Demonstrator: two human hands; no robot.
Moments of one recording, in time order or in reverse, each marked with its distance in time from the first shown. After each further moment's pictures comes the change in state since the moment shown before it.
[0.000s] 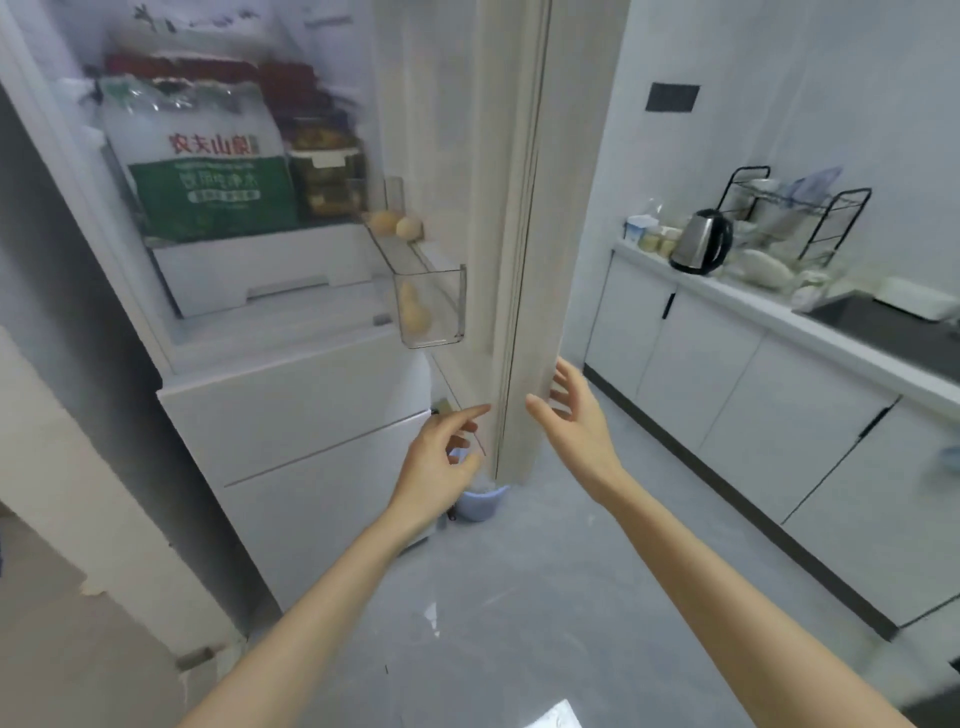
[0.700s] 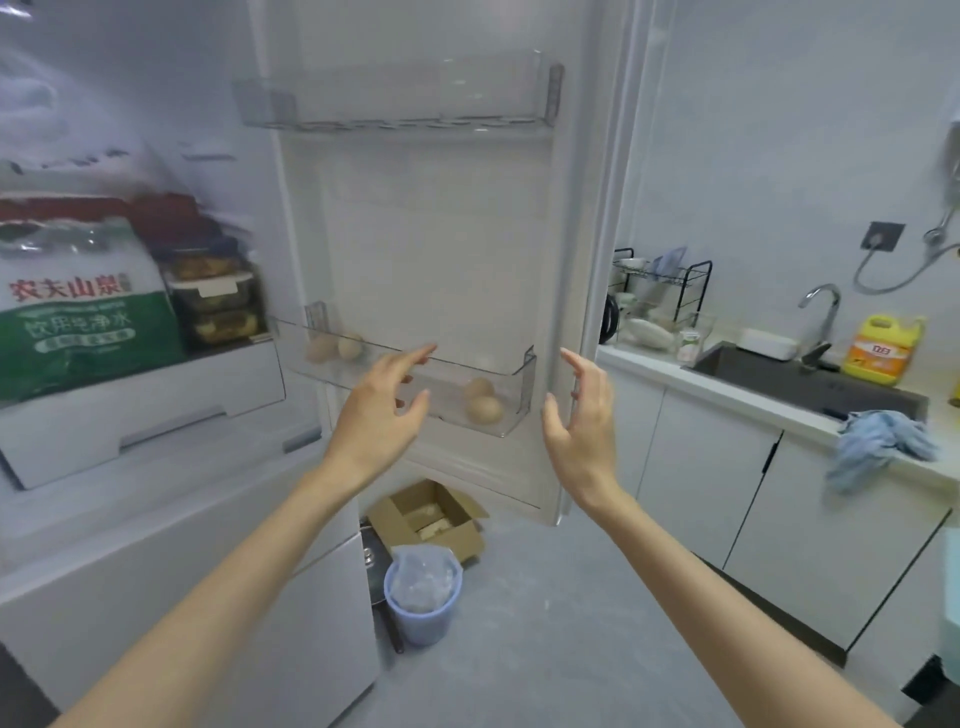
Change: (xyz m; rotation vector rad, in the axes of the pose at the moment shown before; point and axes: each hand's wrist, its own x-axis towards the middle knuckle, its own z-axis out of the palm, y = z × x) left_hand 0.162 0.095 -0.041 0.182 0.010 0.466; right_hand 0.092 -0.037 -0.062 -0.462 0.551 -0.384
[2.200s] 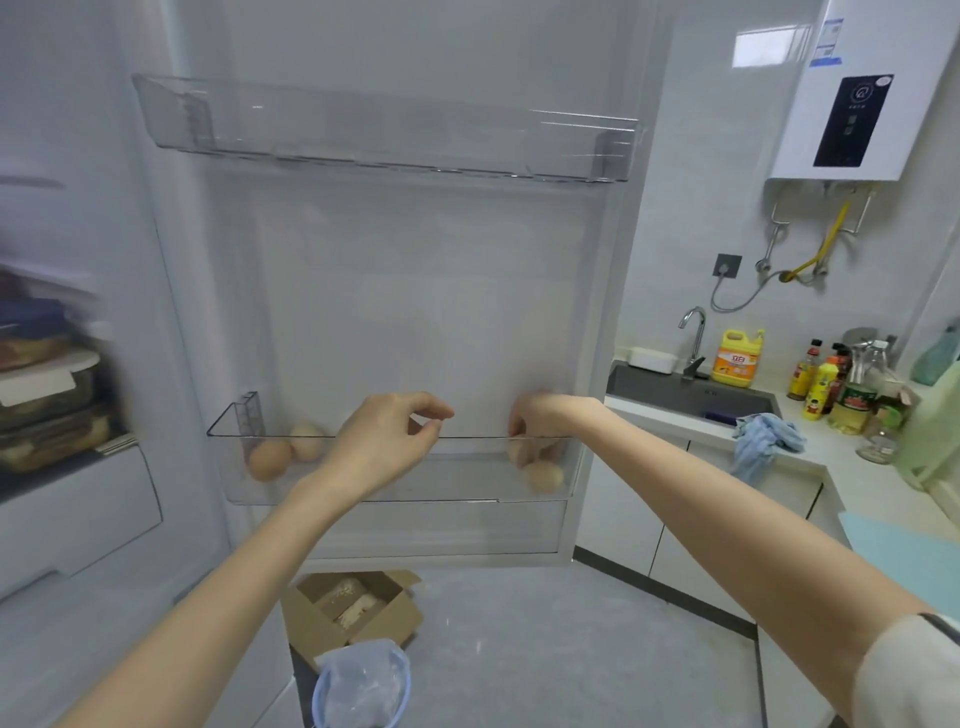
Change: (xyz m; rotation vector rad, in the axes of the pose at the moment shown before) left_hand 0.157 -0.085 0.007 -0.008 -0.389 0.074; right_hand 0.179 0.034 0.096 -0.921 -1.034 0.419
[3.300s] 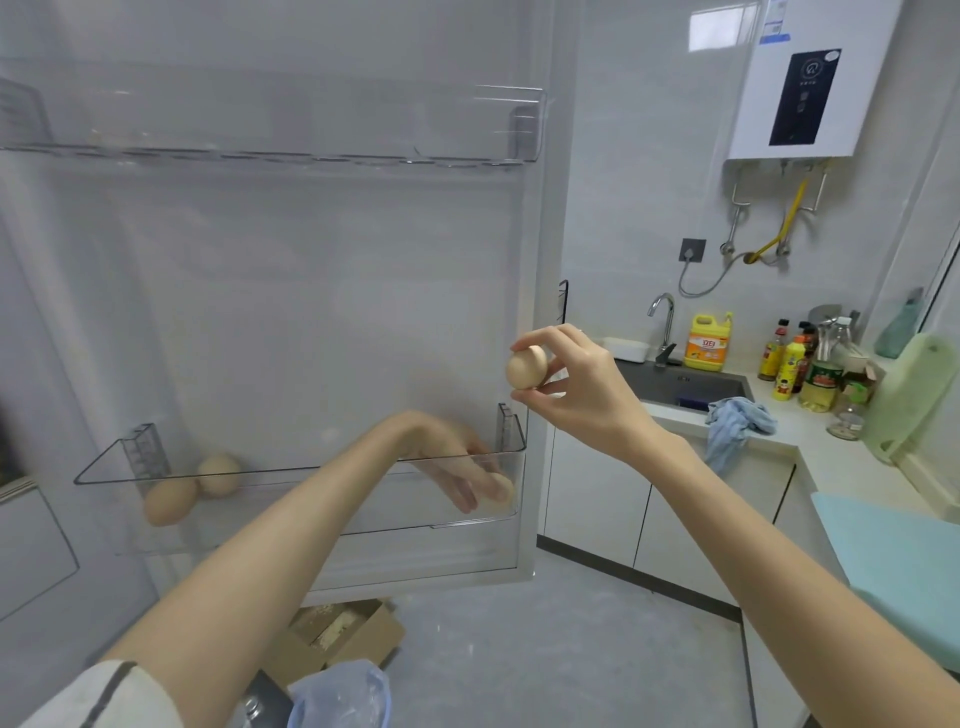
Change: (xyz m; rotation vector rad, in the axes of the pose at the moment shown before) left_hand 0.107 0.047 0.102 -0.087 -1.067 -0.197; right_hand -0.076 0.074 -0.003 0.544 0.965 -0.415
